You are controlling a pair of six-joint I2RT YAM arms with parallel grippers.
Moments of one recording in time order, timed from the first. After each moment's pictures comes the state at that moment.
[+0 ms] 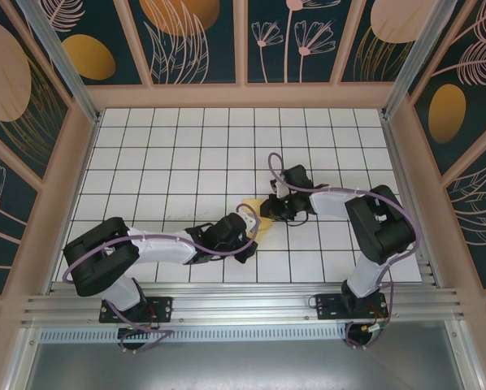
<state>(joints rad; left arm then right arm) -1.04 1.59 0.65 0.12 0.10 -0.48 0.50 1.74 0.84 -0.15 -0.57 0.56</state>
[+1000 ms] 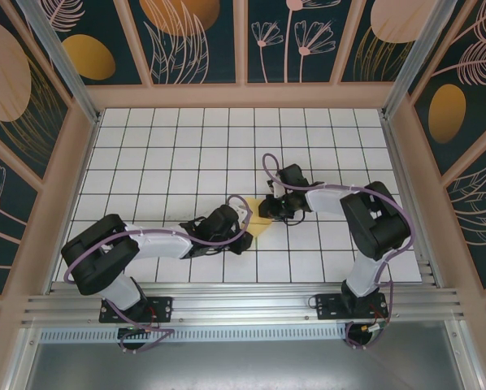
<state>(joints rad) -0.94 1.59 0.63 0.15 0.15 -0.54 0.51 1.77 0.88 -0.19 -0.50 0.49</state>
